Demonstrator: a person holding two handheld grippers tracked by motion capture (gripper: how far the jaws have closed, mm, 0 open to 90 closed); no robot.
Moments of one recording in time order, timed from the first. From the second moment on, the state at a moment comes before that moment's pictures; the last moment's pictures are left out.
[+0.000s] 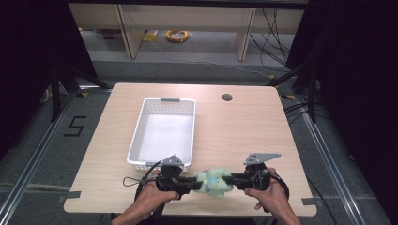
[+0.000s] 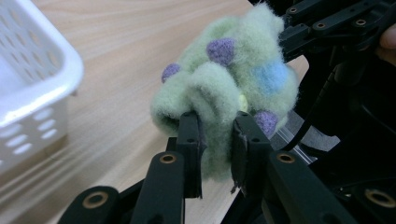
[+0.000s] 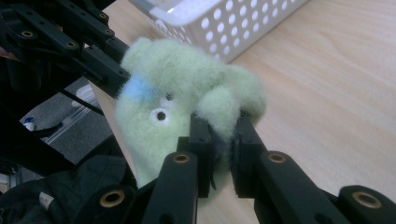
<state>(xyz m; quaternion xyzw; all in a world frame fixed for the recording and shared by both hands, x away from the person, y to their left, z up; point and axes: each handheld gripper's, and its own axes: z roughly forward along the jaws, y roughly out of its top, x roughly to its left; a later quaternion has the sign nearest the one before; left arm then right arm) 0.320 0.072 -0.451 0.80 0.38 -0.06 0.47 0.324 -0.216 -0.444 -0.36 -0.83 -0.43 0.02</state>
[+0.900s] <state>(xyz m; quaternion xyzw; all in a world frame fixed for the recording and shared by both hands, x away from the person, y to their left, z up) 0.355 0.126 -0.399 0.79 0.40 -0.03 0.45 0.377 -0.160 -0.388 -0.33 -0.84 -0.43 0.02</state>
